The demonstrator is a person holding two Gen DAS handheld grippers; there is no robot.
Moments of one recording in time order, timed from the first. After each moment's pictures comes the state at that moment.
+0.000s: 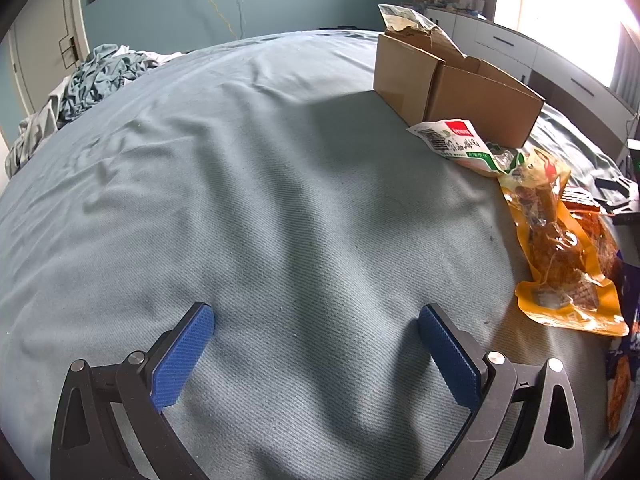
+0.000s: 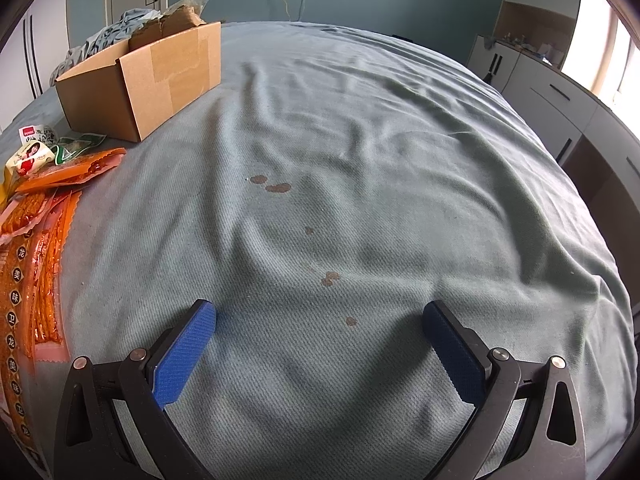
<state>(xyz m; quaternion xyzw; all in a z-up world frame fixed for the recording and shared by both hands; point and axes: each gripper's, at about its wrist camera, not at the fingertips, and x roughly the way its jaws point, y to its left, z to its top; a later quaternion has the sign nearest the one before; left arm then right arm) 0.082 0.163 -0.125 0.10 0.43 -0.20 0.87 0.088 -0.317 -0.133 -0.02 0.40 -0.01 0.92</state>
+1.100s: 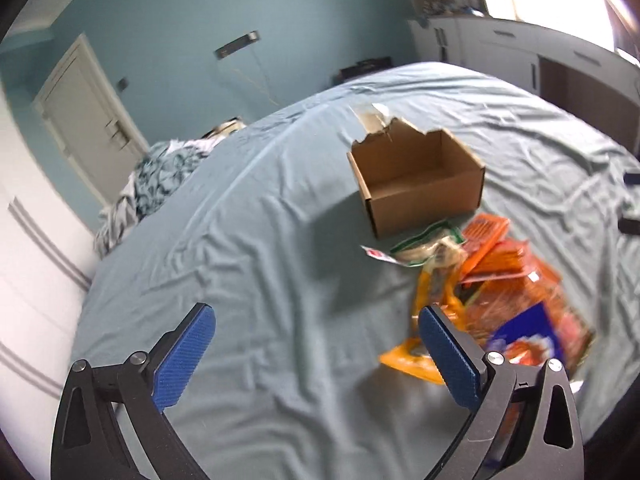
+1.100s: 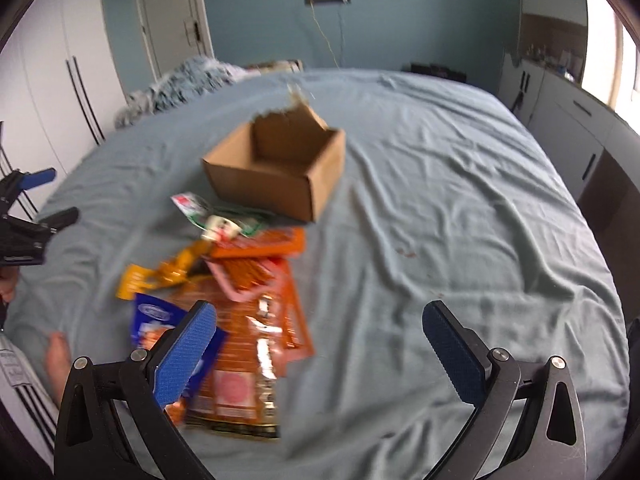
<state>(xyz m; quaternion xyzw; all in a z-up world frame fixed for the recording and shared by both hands) -0.024 0.061 0.038 0.21 0.36 -0.09 0.91 -0.038 -0.239 0.028 0.04 0.33 0.09 0.94</state>
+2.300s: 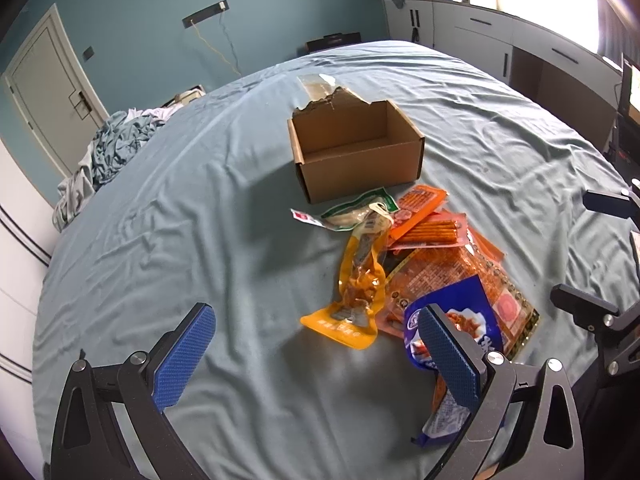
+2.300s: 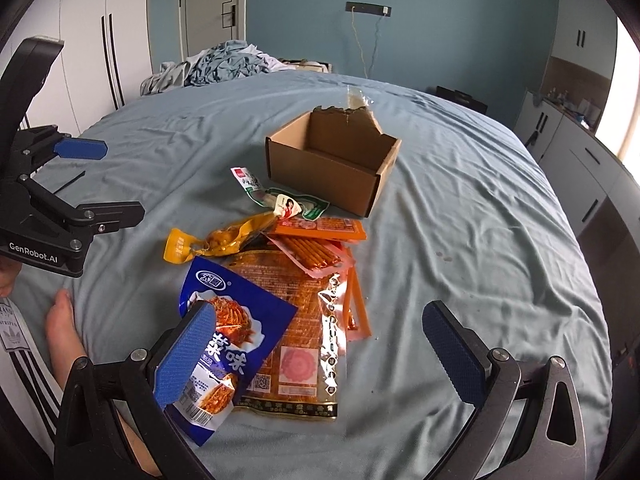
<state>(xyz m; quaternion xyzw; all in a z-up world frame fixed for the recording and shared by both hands) -0.036 0.036 0.024 0.19 0.42 -0.15 0.87 -0.061 -0.171 0.020 -0.04 0.35 0.09 0.93</state>
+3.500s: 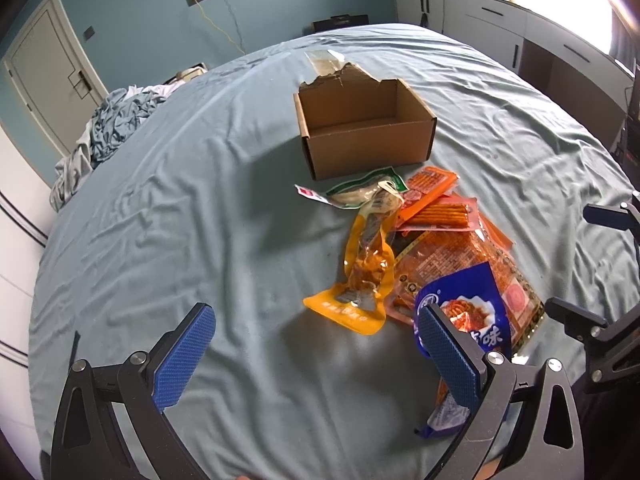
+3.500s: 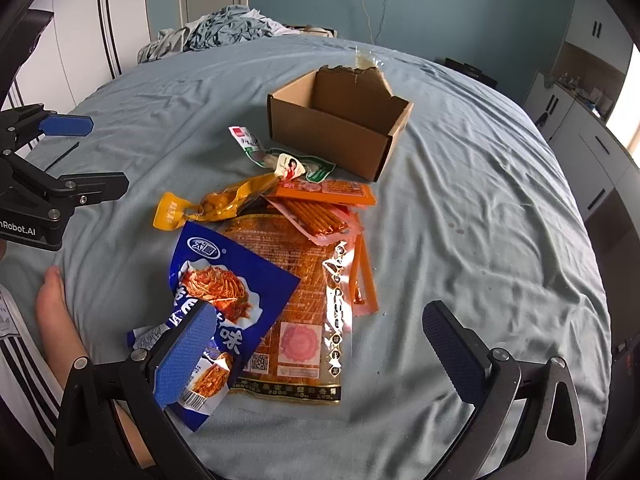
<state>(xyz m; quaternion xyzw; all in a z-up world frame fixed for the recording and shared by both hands) -0.030 0.043 0.010 0.18 0.46 -0.14 0.86 -0.038 -0.156 0.006 -0.06 0.41 0.09 0.91</state>
